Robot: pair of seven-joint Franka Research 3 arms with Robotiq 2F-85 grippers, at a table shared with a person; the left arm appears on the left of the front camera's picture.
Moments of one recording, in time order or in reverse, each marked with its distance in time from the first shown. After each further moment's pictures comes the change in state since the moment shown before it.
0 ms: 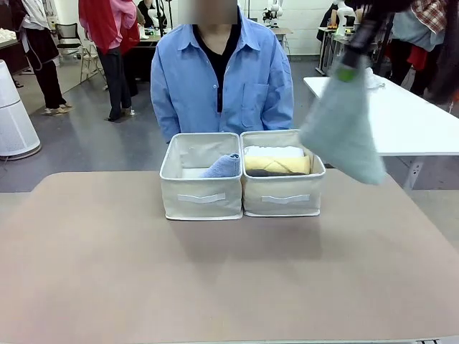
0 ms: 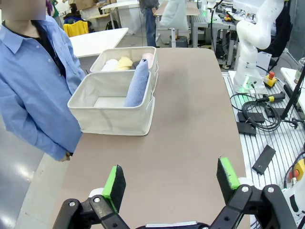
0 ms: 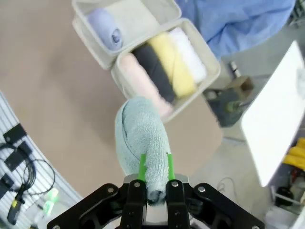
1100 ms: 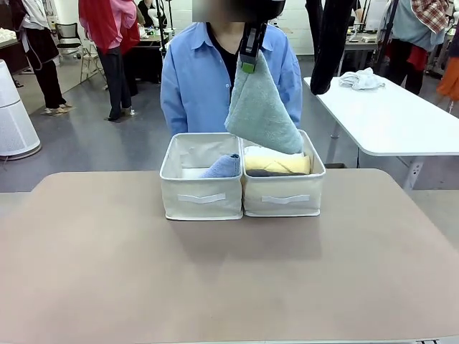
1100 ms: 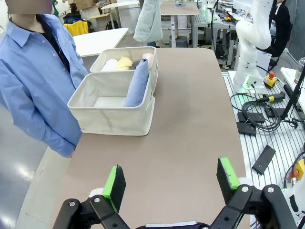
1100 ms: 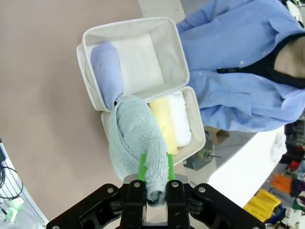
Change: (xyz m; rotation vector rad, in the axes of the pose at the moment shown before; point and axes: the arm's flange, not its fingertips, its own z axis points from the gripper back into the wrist) left arm 0.000 0.000 0.000 0.000 0.000 0.000; right arm 0.122 0.029 -0.038 -0.038 -0.075 0.316
